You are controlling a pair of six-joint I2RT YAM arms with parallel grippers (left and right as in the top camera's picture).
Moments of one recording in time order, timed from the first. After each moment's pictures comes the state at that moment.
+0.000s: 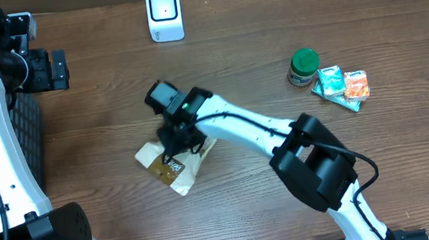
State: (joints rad) left arm 0.25 1.84 2.17 -1.49 0.07 0.22; right arm 0.83 2.23 1.74 -0.83 -0.22 0.43
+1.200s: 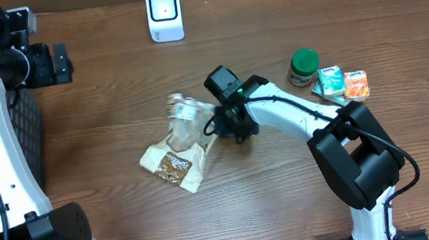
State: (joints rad) left arm 0.25 1.84 2.17 -1.46 0.15 0.16; right arm 0.63 2.04 1.38 -0.71 -0.10 0.73
